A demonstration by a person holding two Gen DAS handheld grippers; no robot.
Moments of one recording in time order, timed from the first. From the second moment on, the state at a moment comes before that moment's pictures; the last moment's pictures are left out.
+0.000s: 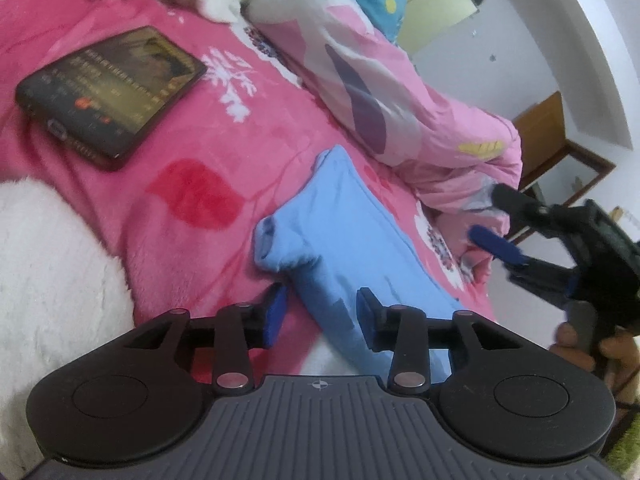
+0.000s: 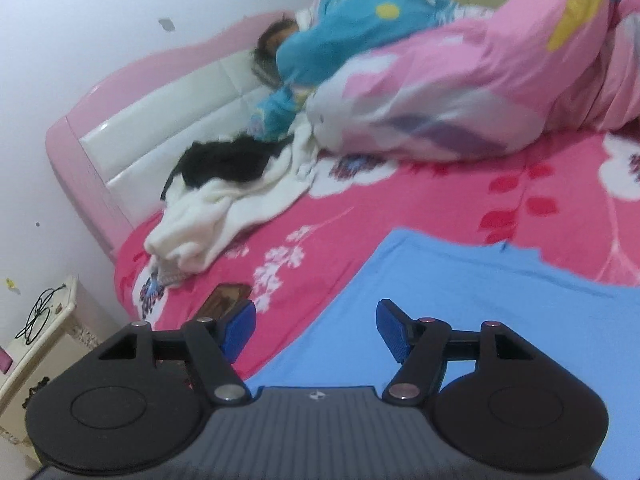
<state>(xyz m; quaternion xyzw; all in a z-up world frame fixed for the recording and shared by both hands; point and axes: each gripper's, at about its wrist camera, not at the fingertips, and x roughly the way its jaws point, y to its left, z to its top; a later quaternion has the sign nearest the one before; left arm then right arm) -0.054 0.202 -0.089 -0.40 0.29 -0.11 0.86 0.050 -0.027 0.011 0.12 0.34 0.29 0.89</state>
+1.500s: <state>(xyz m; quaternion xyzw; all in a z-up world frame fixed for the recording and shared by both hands) -0.049 0.165 -0.065 -0.27 0.17 -0.20 0.93 0.221 0.075 -0.059 -0.01 0.52 0.25 0.82</state>
